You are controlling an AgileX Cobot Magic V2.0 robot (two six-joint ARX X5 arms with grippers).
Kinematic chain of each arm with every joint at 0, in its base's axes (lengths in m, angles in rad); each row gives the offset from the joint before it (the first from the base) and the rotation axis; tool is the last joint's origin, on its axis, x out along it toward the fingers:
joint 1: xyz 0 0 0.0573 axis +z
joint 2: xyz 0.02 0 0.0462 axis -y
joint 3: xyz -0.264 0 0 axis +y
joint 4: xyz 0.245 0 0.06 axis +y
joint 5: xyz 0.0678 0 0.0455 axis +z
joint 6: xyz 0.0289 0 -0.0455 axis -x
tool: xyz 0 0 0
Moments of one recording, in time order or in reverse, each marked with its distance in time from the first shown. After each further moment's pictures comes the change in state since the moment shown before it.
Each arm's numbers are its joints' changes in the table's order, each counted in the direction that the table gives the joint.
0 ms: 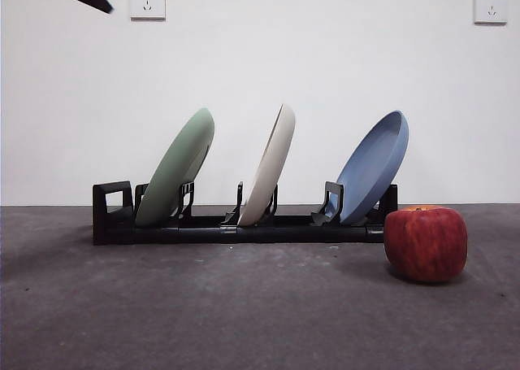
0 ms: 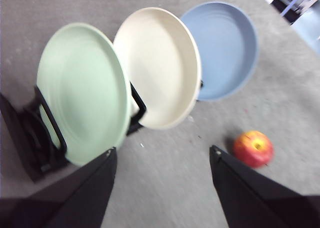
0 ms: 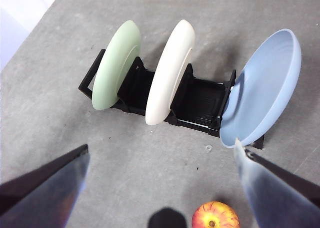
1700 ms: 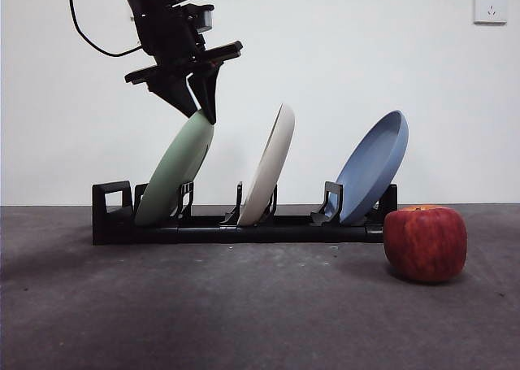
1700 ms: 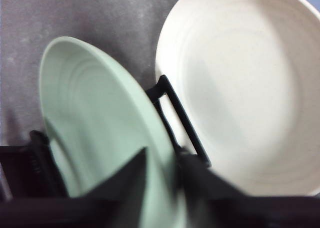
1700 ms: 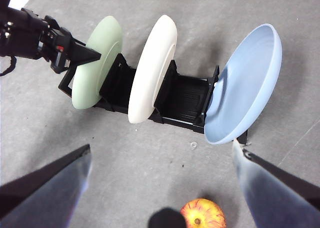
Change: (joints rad) left arm -0.150 -0.709 -0.591 0.138 0.316 0.012; right arm 0.001 -0.016 0.000 0.006 -0.060 0.003
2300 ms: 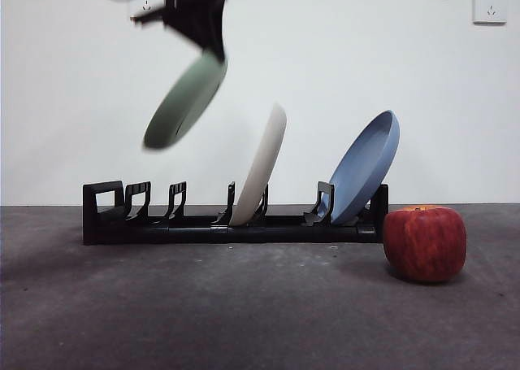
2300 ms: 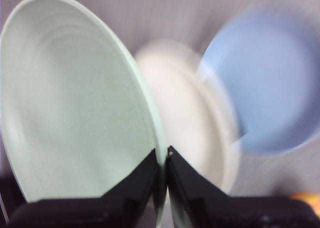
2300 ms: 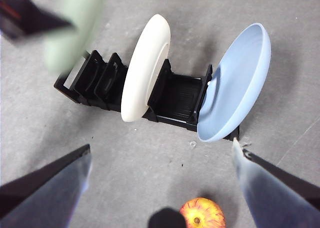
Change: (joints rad) left arm -0.046 -0.006 -0.354 0.200 -0.007 0.034; right arm 0.000 0.000 0.000 0.002 0.000 0.000
